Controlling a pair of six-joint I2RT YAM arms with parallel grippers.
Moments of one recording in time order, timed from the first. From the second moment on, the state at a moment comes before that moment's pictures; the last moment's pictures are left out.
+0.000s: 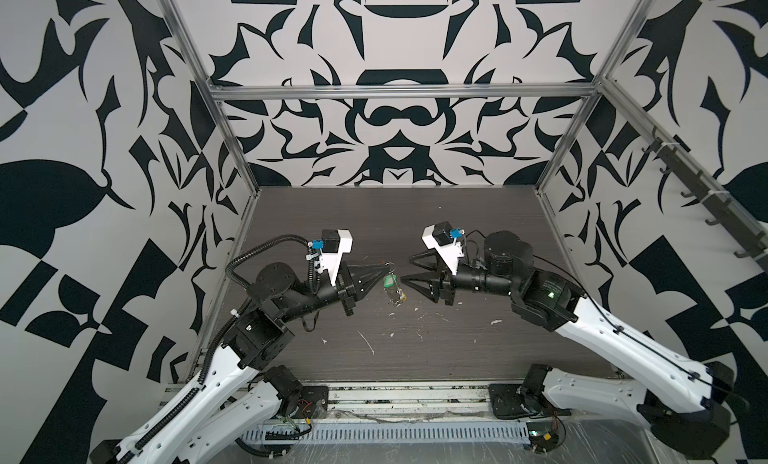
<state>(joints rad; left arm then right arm) -0.74 0.69 0.81 0.01 0.52 -0.40 0.89 1.05 1.11 -0.31 -0.41 0.11</state>
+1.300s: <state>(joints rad) -0.74 0.72 0.77 0.12 0.53 -0.47 1.00 1.10 1.06 -0.18 -0.31 0.10</state>
